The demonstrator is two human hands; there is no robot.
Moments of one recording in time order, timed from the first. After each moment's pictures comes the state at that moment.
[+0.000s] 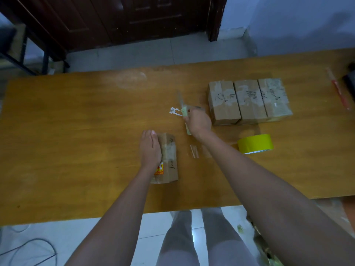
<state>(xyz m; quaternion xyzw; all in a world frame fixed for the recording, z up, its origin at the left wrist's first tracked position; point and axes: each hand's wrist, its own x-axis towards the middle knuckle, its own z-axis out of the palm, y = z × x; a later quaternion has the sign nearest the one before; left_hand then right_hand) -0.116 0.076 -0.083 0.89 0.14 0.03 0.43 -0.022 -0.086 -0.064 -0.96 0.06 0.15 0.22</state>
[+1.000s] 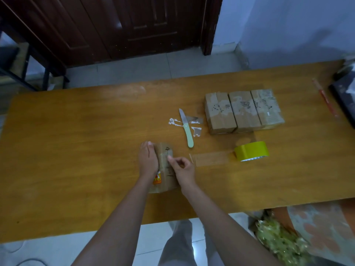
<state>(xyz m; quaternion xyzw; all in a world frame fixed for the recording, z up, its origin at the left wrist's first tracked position) -0.114 0.084 -0.089 0.86 0.19 0.02 0.47 -0.160 -0.032 -0.077 -0.65 0.30 0.17 0.68</state>
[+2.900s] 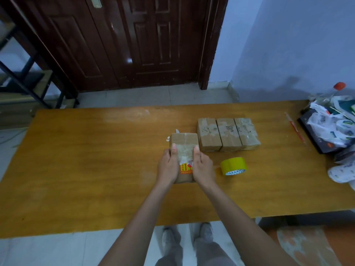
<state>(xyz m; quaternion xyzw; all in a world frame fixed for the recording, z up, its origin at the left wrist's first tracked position) -0.149 0.010 0.037 0.80 0.16 -0.07 0.58 -0.157 -0.101 0.041 -0.85 0.16 0.02 0.50</state>
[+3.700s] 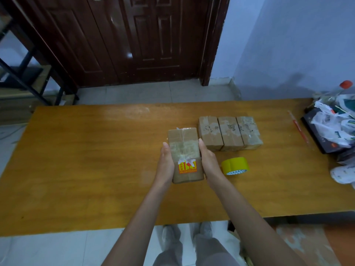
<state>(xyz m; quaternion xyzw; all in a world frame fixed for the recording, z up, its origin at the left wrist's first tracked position) -0.149 0.010 0.054 0.63 0.20 -0.13 0.74 -0.140 -0.119 0.058 -0.67 0.21 0.16 0.69</state>
